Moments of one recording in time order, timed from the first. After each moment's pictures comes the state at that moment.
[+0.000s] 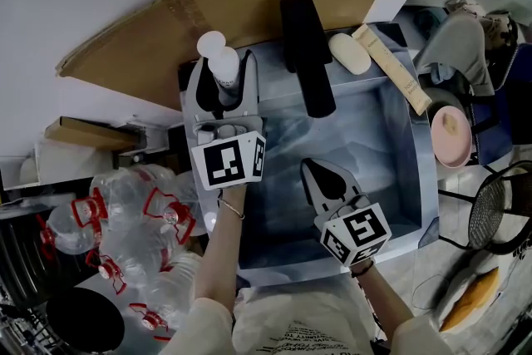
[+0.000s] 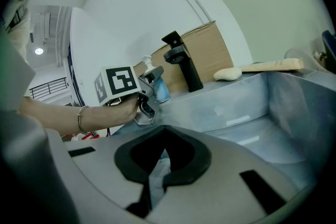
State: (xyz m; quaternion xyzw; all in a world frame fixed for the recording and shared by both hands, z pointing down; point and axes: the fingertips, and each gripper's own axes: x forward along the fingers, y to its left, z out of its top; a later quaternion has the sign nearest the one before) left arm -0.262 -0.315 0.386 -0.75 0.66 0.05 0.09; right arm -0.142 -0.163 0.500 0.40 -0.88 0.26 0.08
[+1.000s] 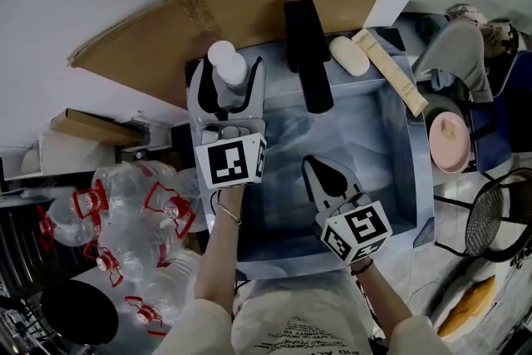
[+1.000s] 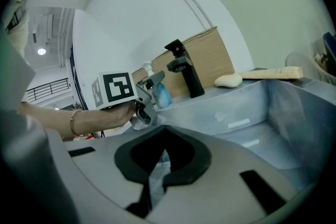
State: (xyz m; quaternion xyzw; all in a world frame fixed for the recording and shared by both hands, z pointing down) left arm -0.257 -0.302 0.381 -0.75 0.65 0.02 0.09; right arm -0.137 -0.162 0.485 0.39 -0.88 0.25 0.07
